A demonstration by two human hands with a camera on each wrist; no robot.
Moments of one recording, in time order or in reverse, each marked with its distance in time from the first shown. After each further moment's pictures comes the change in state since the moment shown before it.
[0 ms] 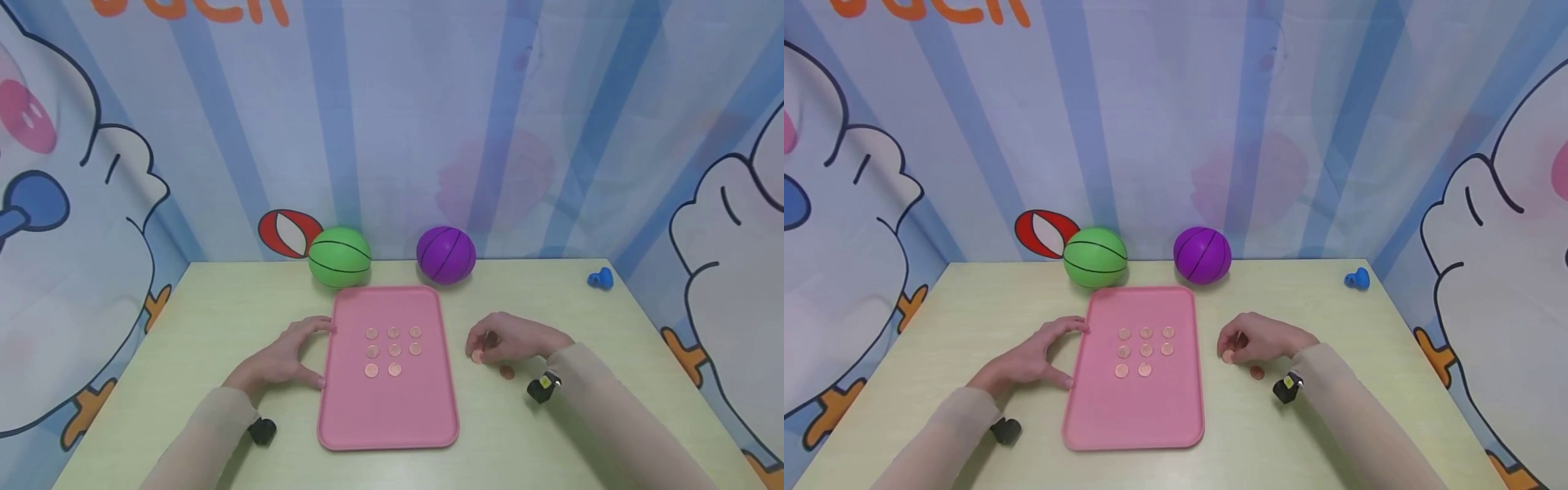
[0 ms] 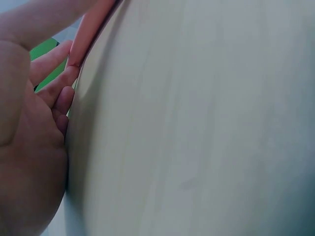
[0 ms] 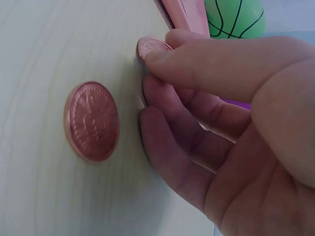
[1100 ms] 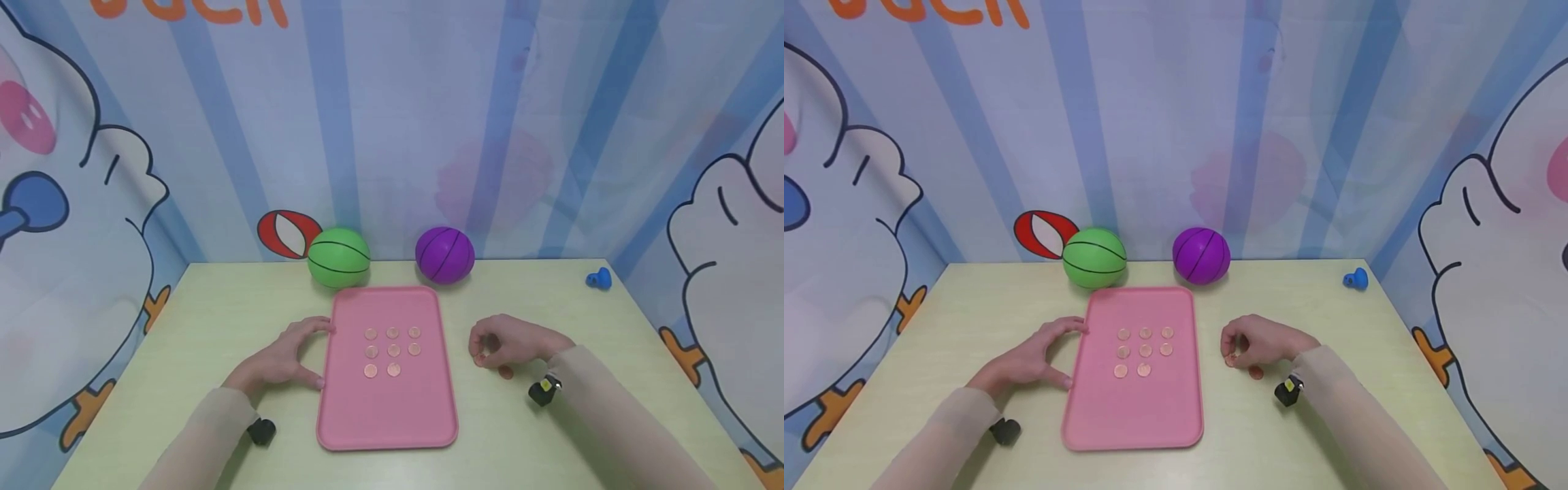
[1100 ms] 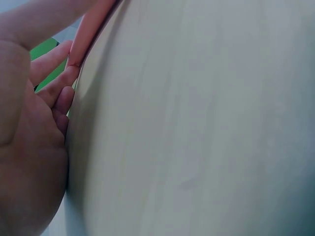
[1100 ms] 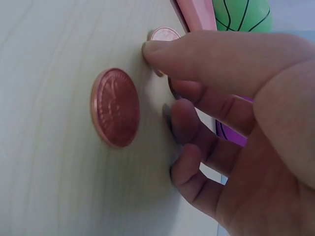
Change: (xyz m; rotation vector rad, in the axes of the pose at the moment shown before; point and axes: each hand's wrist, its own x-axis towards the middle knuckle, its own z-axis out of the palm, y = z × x) left_hand 0.001 0.000 0.000 -0.006 -0.003 -0.015; right_hand -0.003 0.006 0.003 -0.059 0.019 -0.049
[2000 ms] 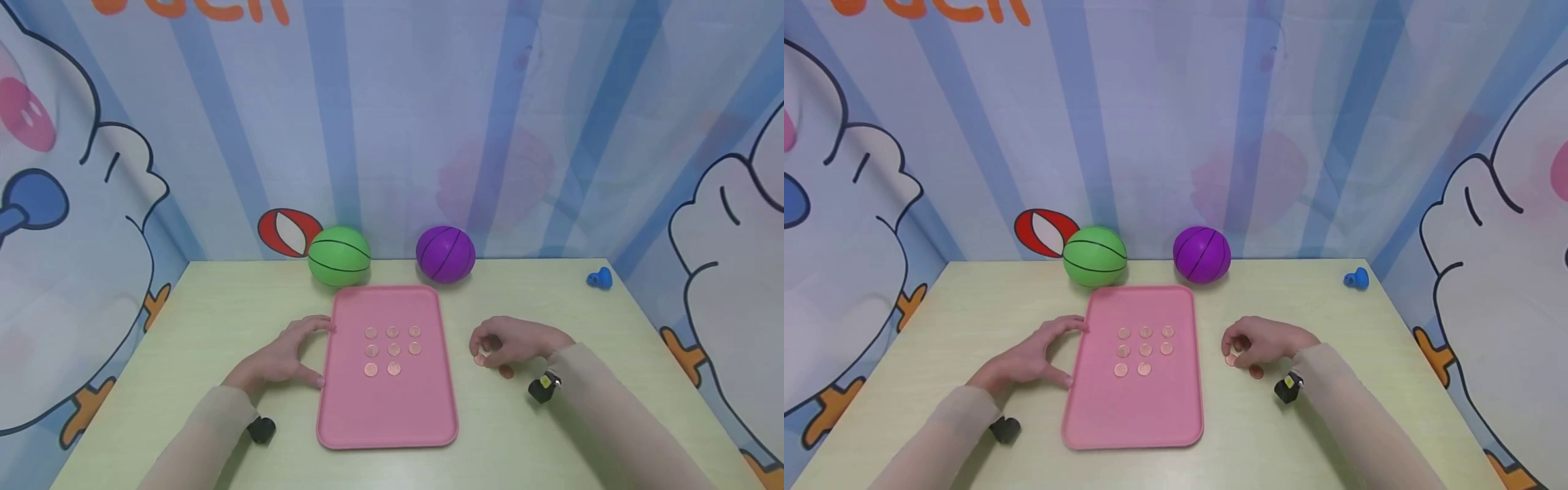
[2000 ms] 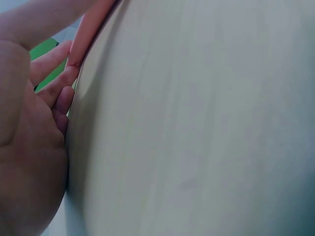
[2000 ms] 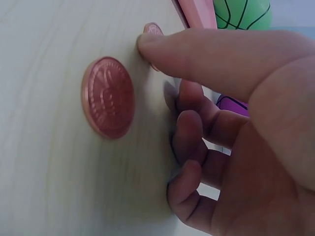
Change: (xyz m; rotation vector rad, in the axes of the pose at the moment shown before) left_hand -0.001 0.002 0.000 -0.008 0.000 0.005; right_hand 0.000 0.003 -0.002 0.057 -0.059 0.061
